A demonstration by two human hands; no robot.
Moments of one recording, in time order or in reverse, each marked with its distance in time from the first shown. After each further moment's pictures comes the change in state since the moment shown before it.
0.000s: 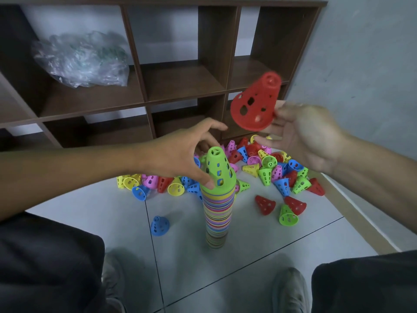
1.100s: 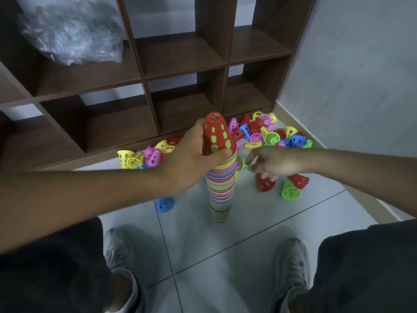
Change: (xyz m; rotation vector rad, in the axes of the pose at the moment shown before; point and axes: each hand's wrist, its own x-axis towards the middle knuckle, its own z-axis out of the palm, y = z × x) left_hand -0.016 0.000 0.088 -0.518 0.380 -0.172; right_hand 0.028 0.120 -0.025 -1.105 -0.373 0.371
